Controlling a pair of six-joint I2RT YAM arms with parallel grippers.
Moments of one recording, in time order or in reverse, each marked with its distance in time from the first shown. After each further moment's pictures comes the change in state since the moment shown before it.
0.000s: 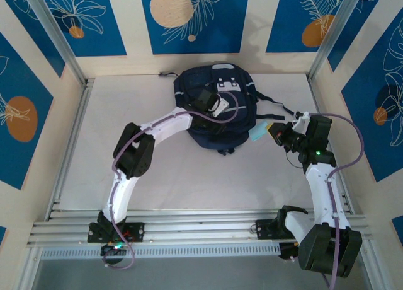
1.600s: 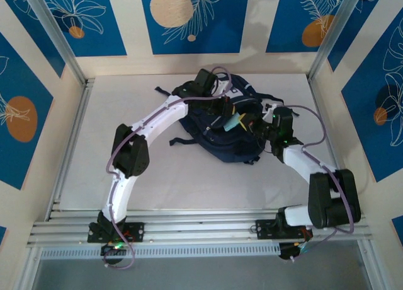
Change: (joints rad) left arm 0.018 -0.031 0.240 -0.107 0.546 -0.586; right arm 0.340 0.422 -0.046 0.673 0.170 0.320
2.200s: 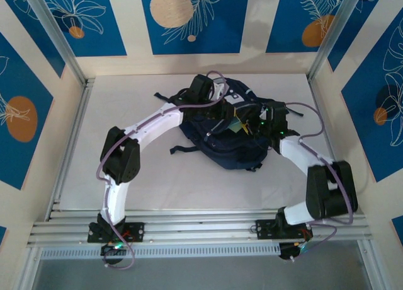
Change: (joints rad) left arm -0.010 -0.139 -0.262 0.260 0.016 -0.136; right arm 0.038 -0.005 0.126 -0.344 0.189 -0.055
